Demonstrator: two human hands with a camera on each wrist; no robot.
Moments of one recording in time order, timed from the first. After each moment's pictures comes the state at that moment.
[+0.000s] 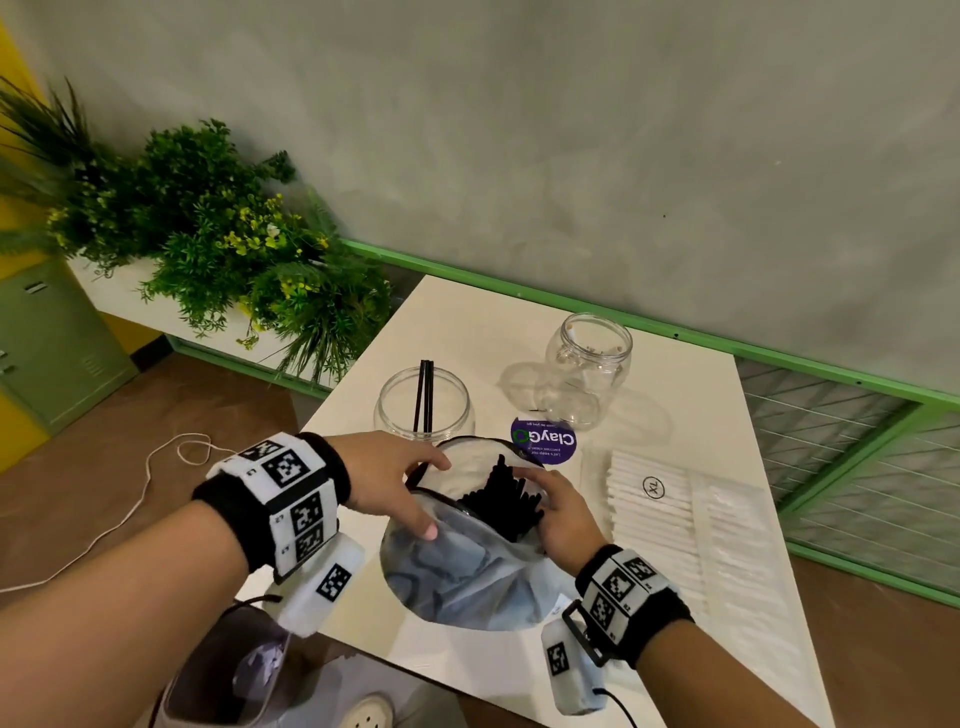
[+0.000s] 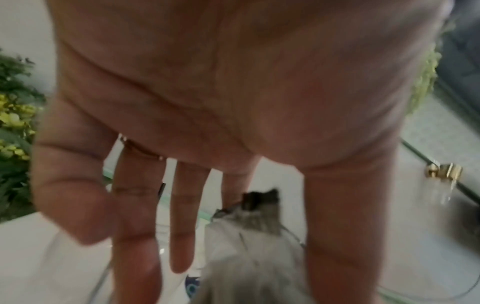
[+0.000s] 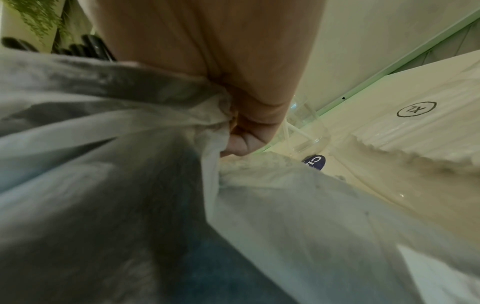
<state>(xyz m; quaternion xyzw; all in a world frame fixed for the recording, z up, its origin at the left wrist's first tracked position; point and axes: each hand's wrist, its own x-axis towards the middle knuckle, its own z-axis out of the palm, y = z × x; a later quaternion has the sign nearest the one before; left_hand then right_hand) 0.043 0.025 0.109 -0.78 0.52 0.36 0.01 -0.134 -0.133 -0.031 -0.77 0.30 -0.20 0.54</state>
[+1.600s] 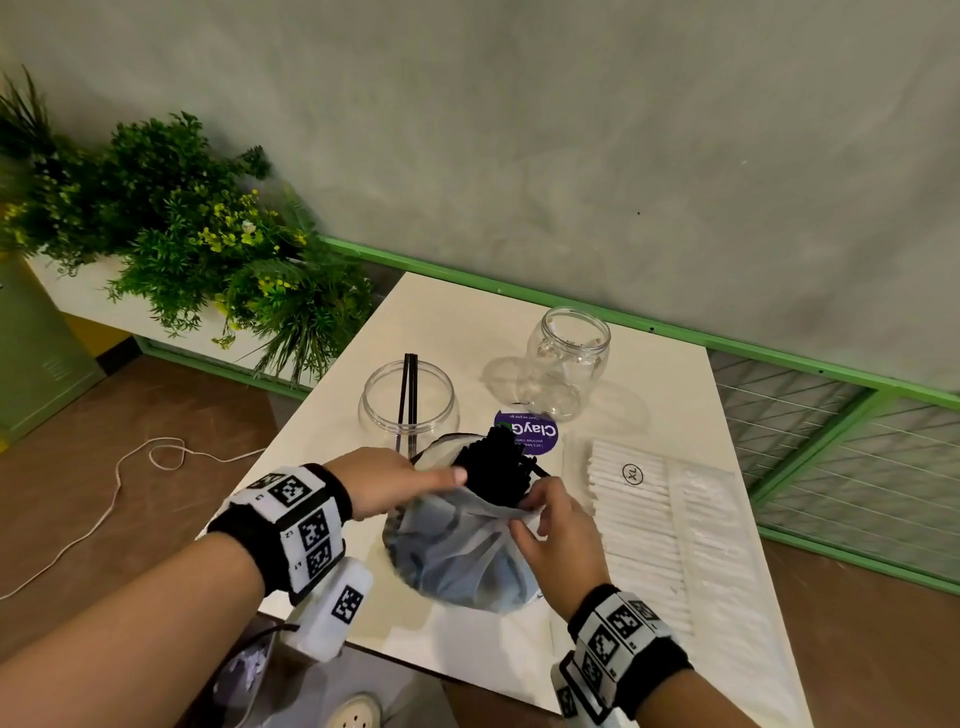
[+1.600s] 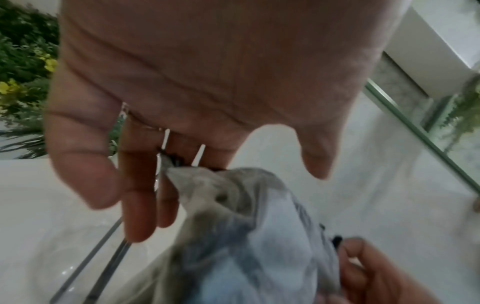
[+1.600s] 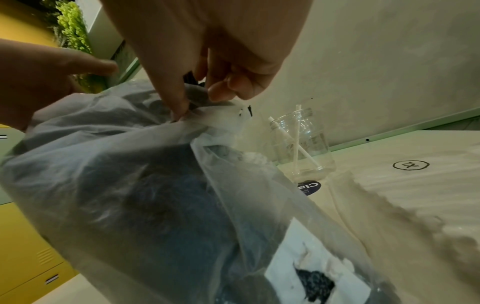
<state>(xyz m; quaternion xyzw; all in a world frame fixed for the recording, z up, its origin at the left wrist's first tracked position) 0.032 0.024 0.067 -0.82 0.40 0.39 -0.12 -0.177 -0.096 -0.025 -0.87 0.31 -0.25 0.30</state>
